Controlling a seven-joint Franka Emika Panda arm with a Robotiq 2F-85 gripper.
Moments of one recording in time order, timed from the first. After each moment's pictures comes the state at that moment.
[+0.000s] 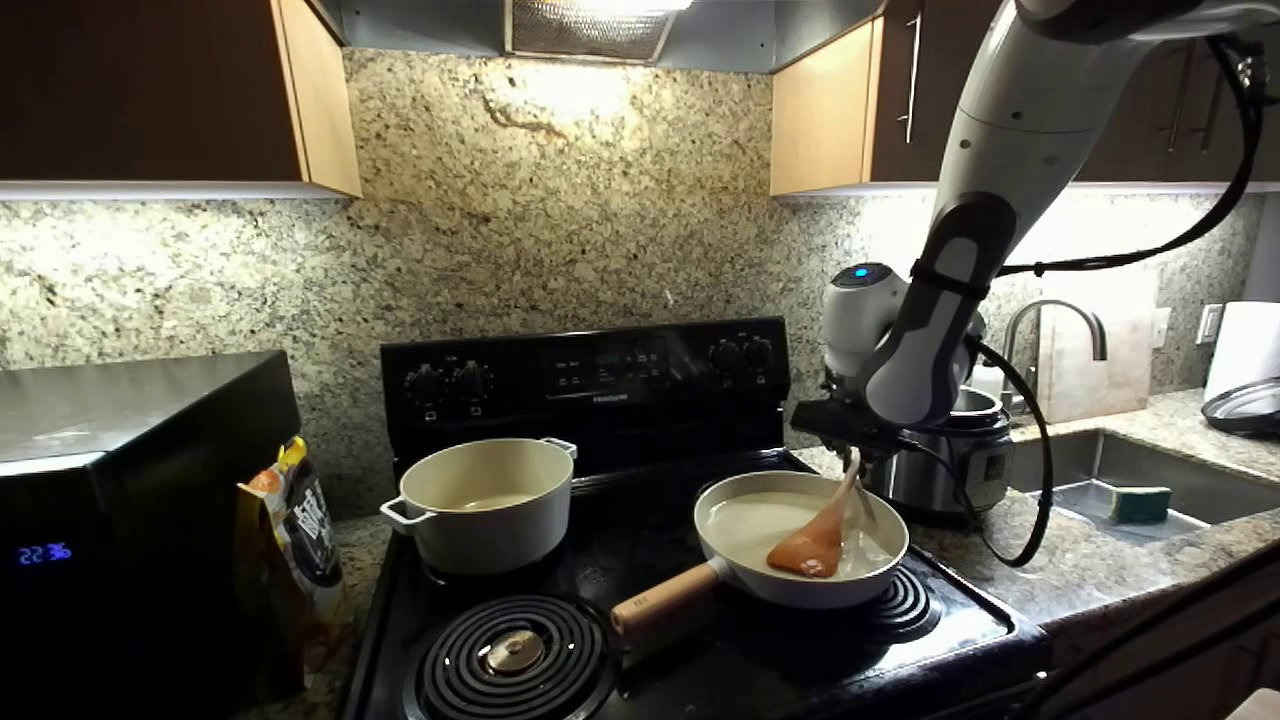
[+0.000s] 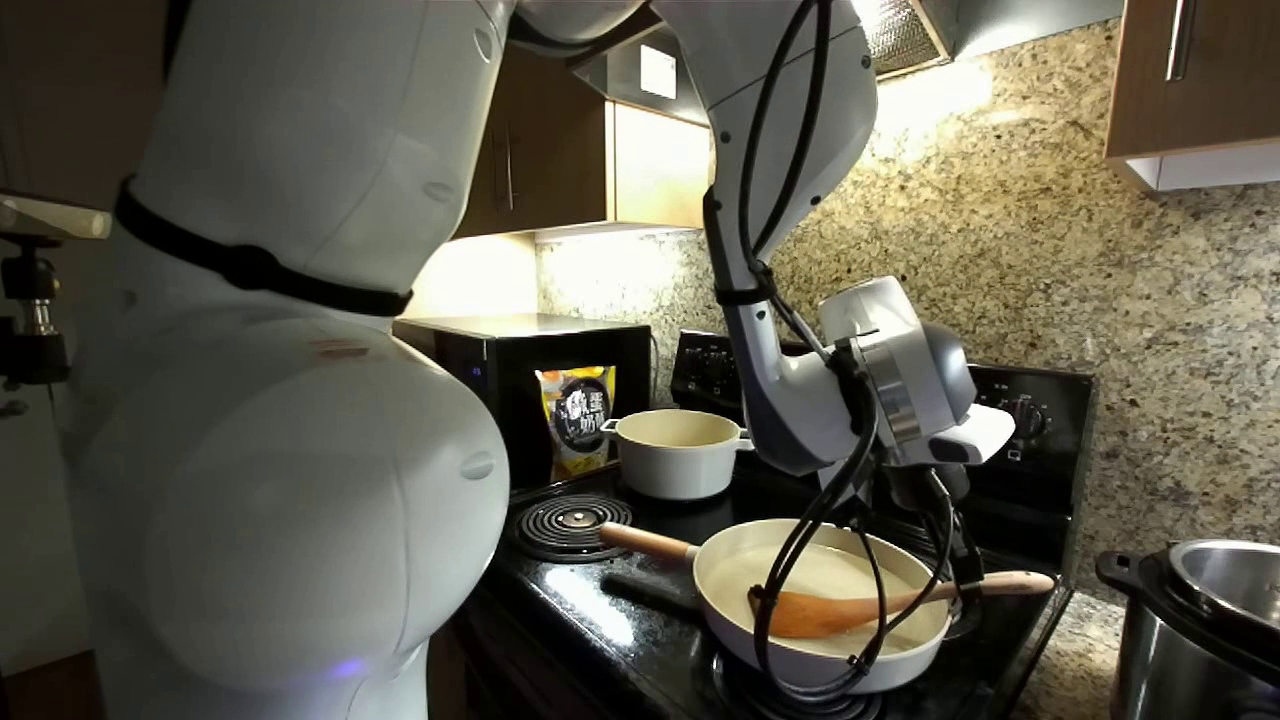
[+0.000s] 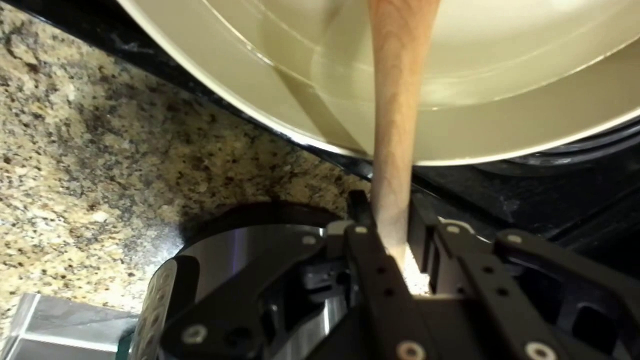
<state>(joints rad) -0.04 0.31 -0.33 -2.34 -0.75 2.94 1.52</state>
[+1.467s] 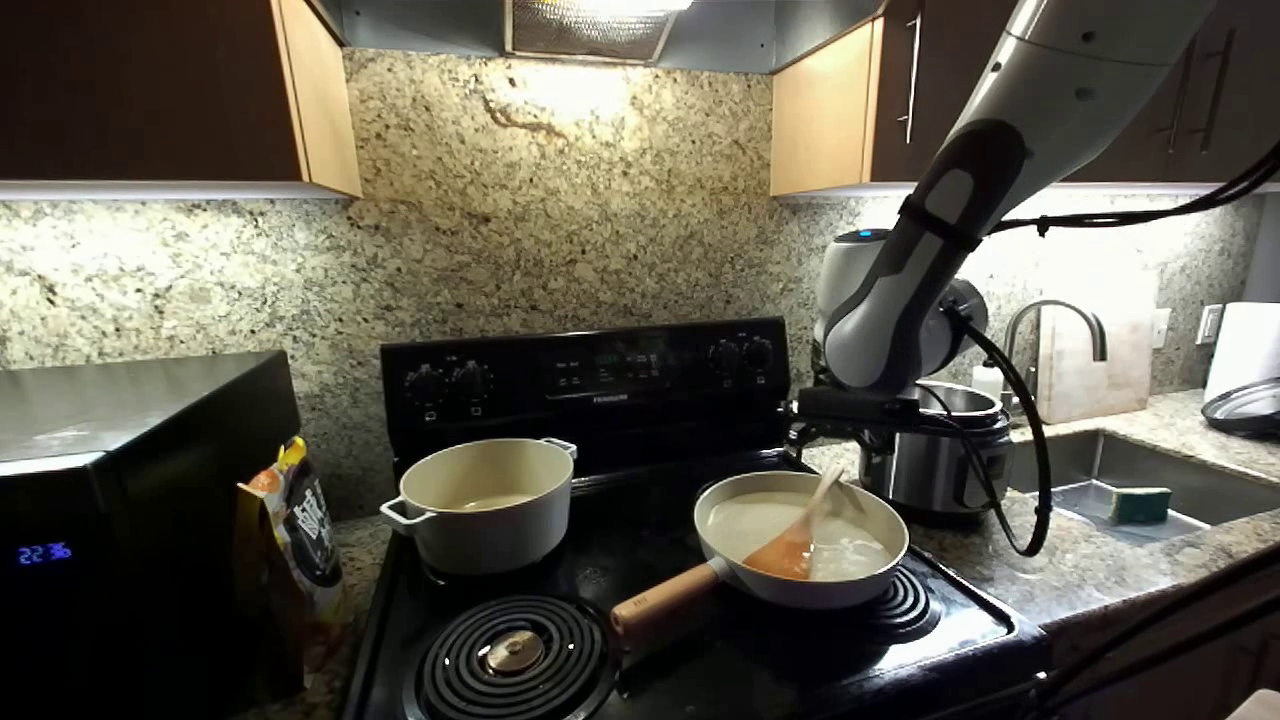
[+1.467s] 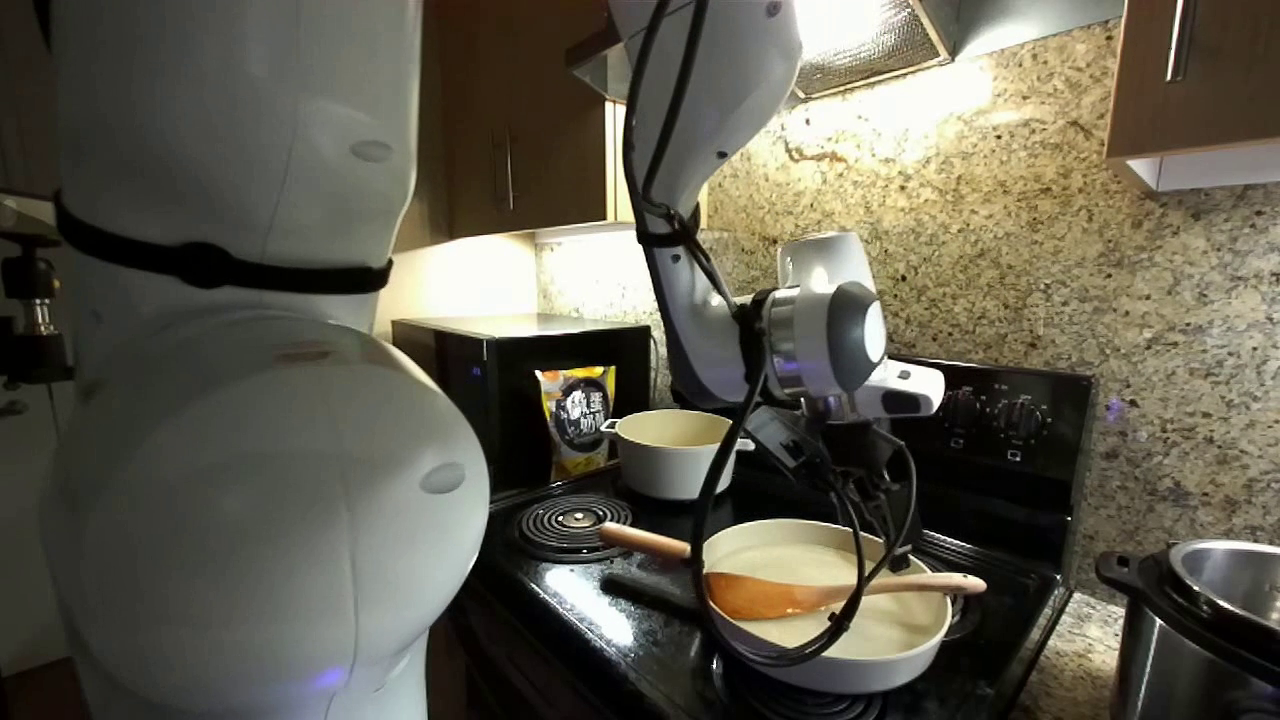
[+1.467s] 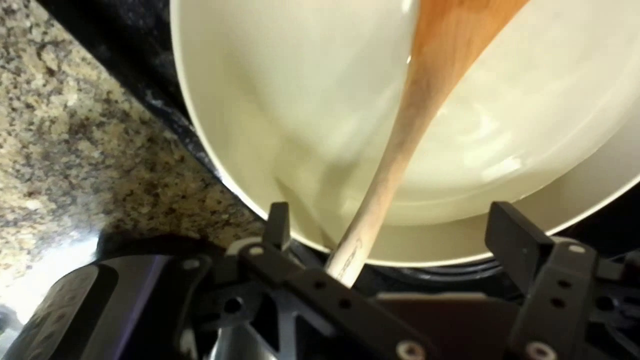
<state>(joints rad) -0.14 0.10 -0.08 -2.52 -0.36 2.87 0.85</state>
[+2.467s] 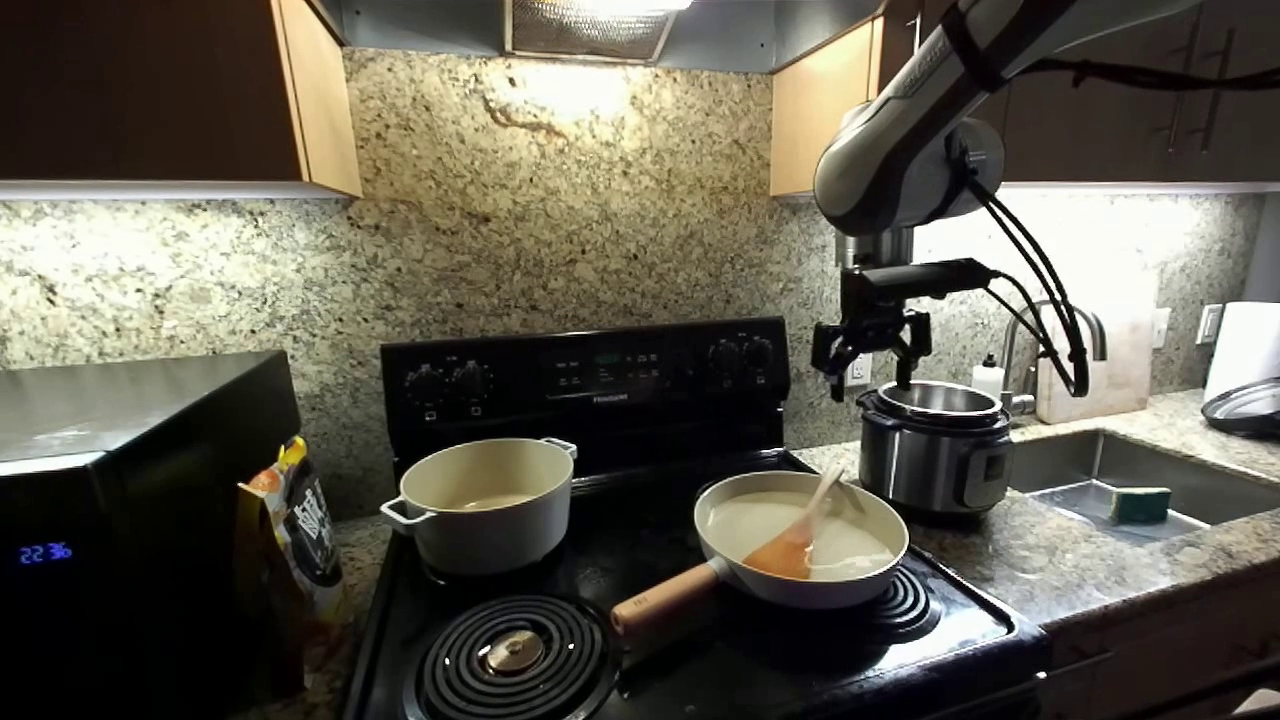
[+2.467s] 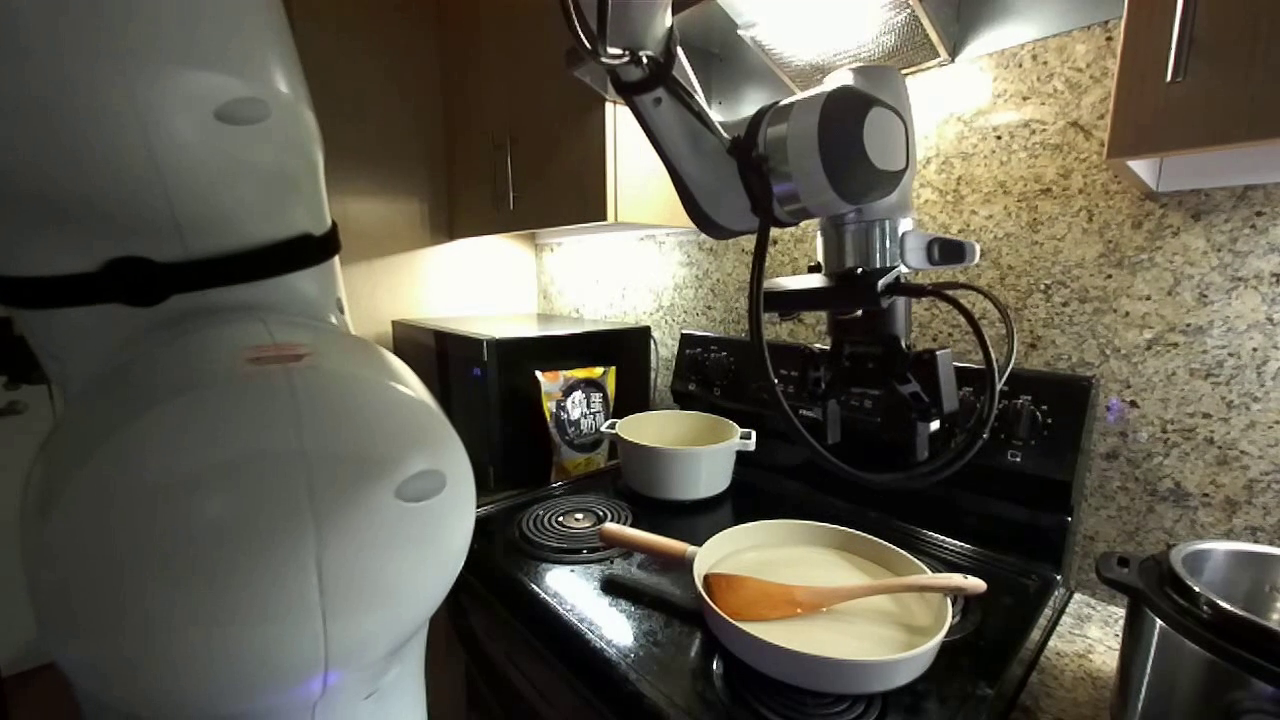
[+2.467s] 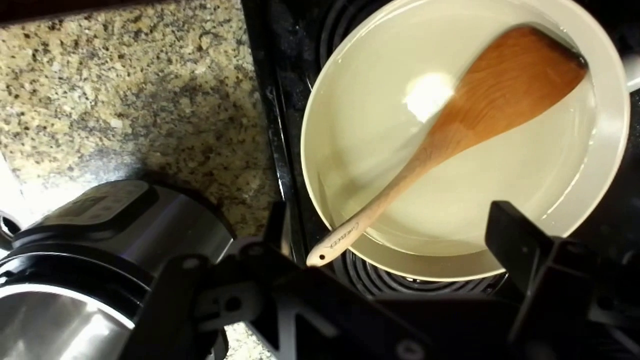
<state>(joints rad) -0.19 -0.20 -0.03 -2.39 -0.13 2.24 0.17</state>
